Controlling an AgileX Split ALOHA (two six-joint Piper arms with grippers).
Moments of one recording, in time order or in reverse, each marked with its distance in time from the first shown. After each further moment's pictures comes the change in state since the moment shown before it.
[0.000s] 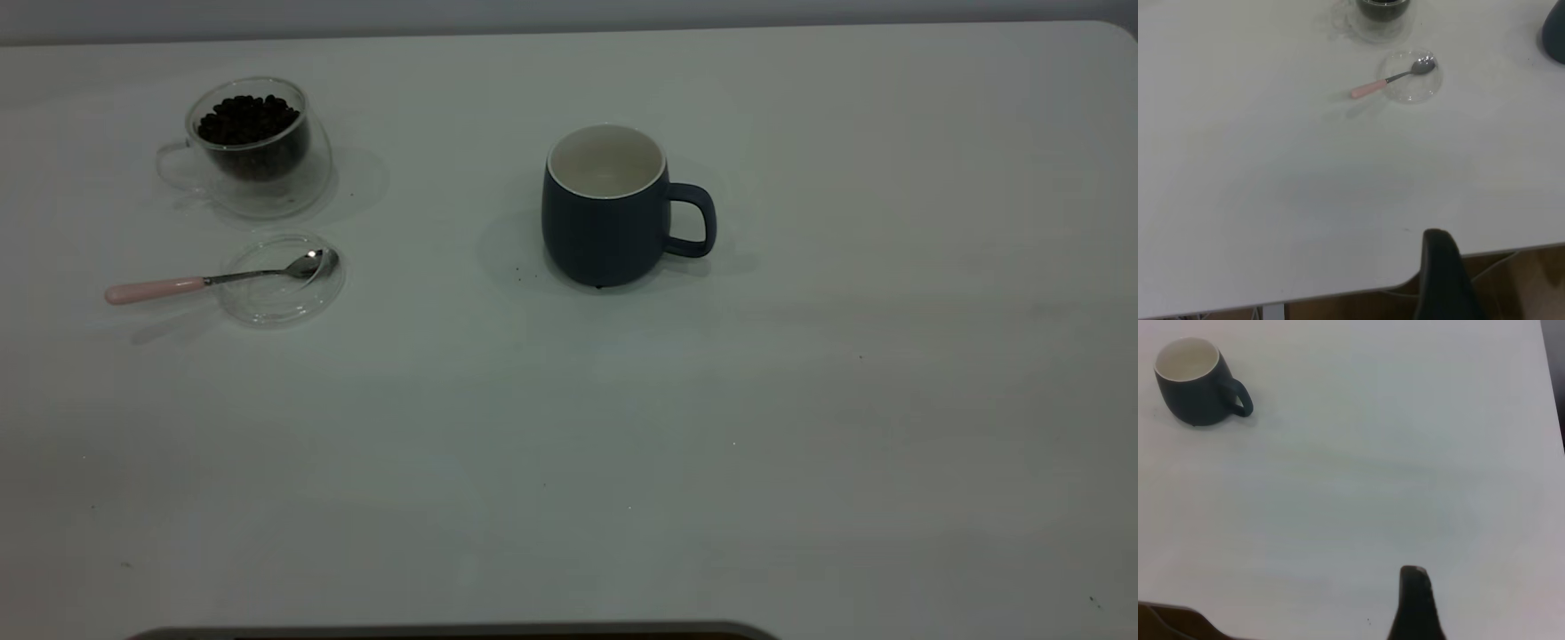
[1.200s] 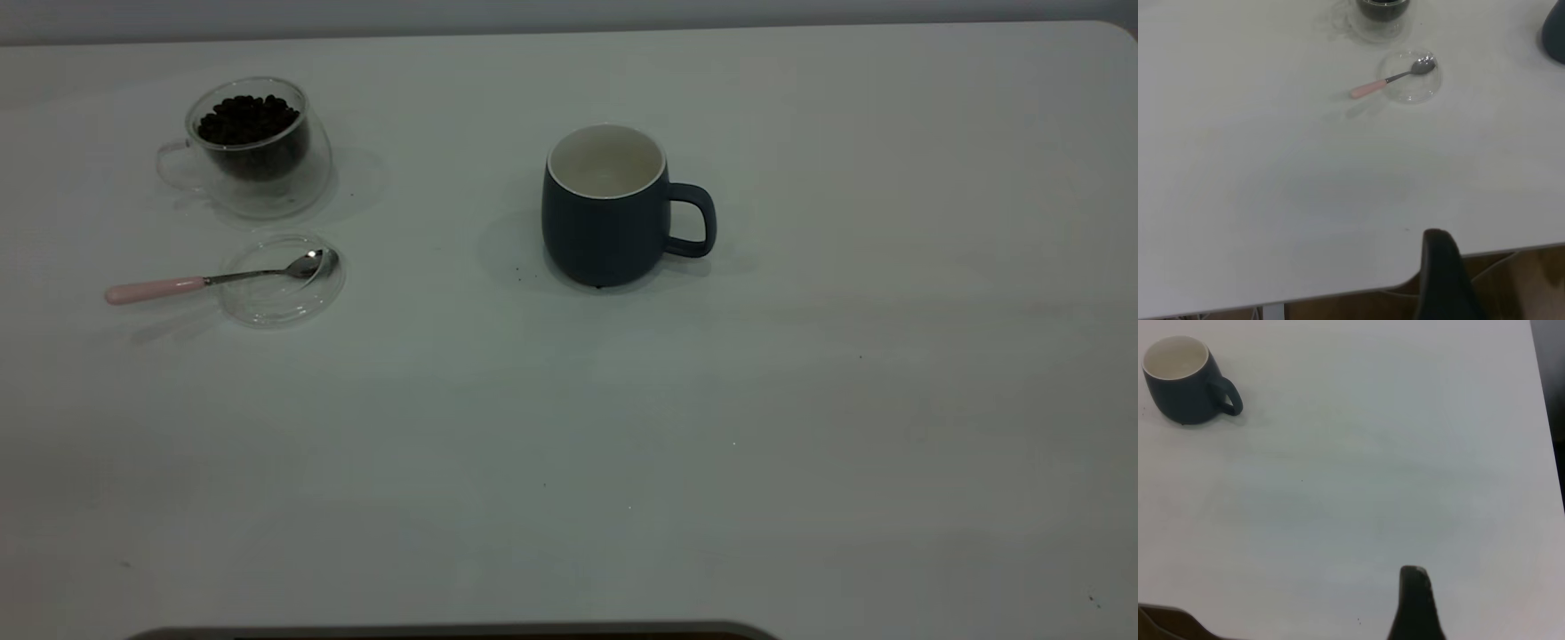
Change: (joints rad) left arm 0.000 0.000 0.000 0.000 0.000 0.000; right arm 0.000 -0.001 0.000 -0.020 0.000 0.001
